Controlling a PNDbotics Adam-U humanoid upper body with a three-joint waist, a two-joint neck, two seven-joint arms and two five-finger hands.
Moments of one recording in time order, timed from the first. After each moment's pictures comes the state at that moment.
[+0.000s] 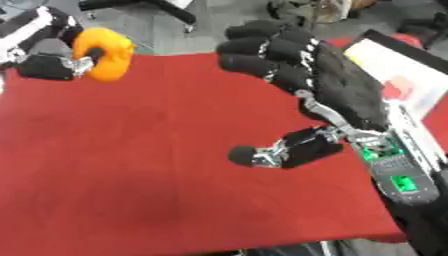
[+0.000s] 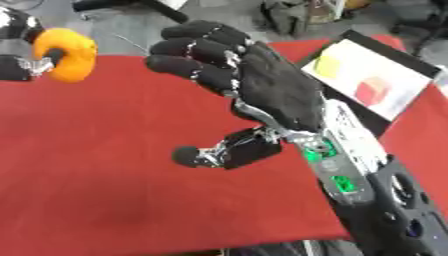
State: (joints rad) left arm -0.62 0.70 -0.24 -1.51 -0.09 -0.06 -0.42; right arm -0.61 -0.25 0.45 -1.90 0.86 -0.61 0.00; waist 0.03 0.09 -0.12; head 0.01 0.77
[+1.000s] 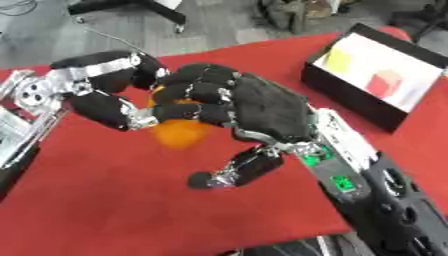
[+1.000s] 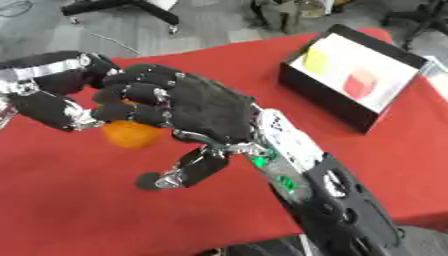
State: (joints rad) left arm -0.67 0.60 -0.42 -1.74 0.17 0.13 -0.65; right arm -0.59 -0.17 0.50 -1.73 1.02 -0.64 0.04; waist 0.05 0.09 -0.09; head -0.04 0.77
